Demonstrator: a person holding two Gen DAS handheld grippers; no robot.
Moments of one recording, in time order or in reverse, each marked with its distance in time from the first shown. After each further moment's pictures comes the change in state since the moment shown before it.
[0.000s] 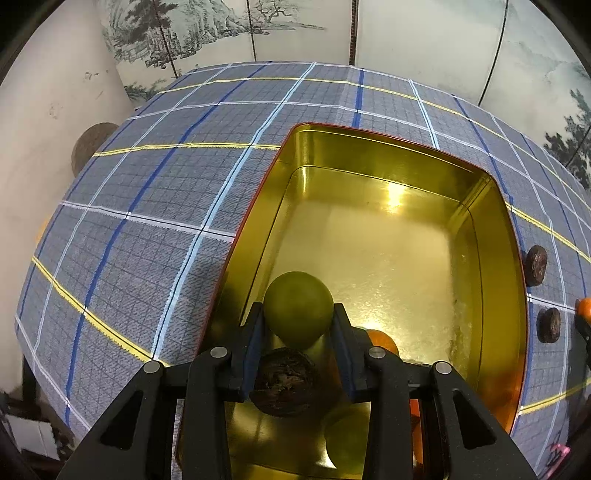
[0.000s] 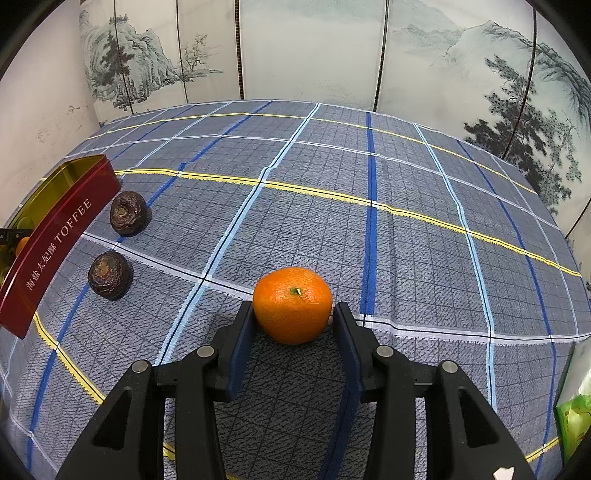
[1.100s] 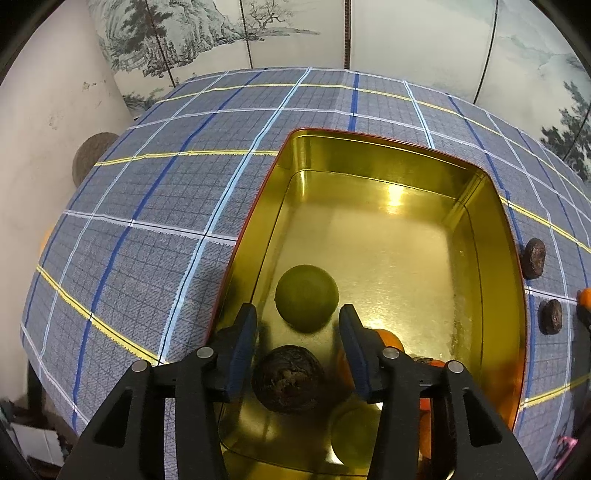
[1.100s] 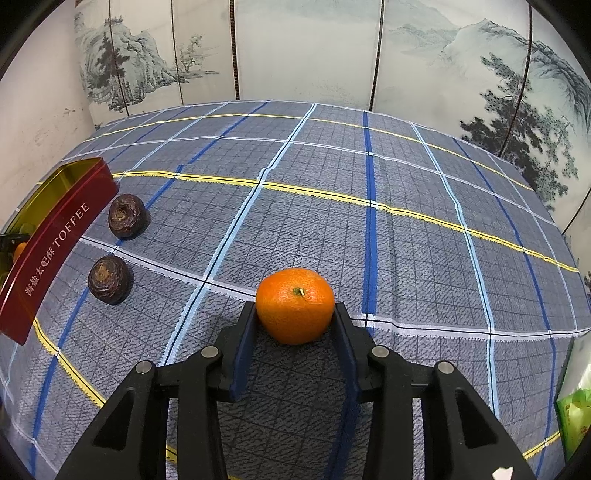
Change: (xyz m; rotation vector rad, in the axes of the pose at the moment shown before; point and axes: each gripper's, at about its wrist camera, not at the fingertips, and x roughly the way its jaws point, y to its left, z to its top) left arm -0.007 -0.001 -0.002 0.031 -0.023 0.012; right arm -0.001 -0.003 0.001 0.018 0.003 -0.017
